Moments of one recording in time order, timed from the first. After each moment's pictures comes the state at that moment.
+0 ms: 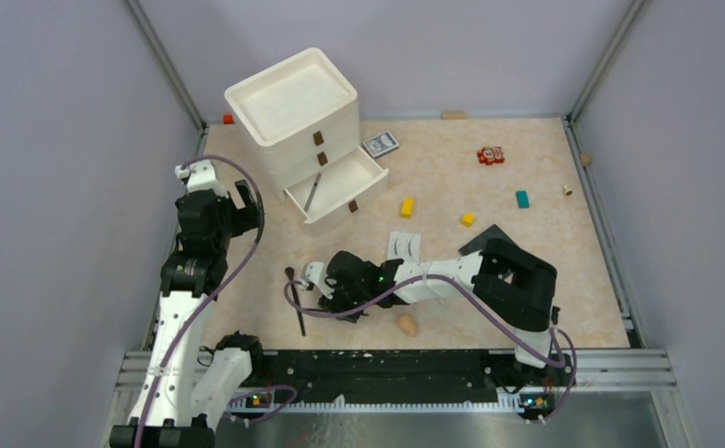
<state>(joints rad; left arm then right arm) -0.03 0.79 0.88 -0.50 -0.17 -0.24 1.21 1.87 1.11 -0.12 -0.16 -0.10</state>
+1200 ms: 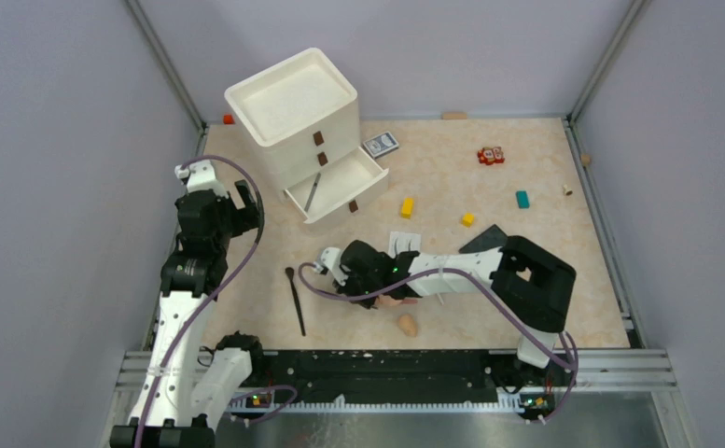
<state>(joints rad) -0.03 0.79 0.88 -0.50 -0.17 -0.24 1.17 1.83 1.09 -0.17 -0.11 -0.09</state>
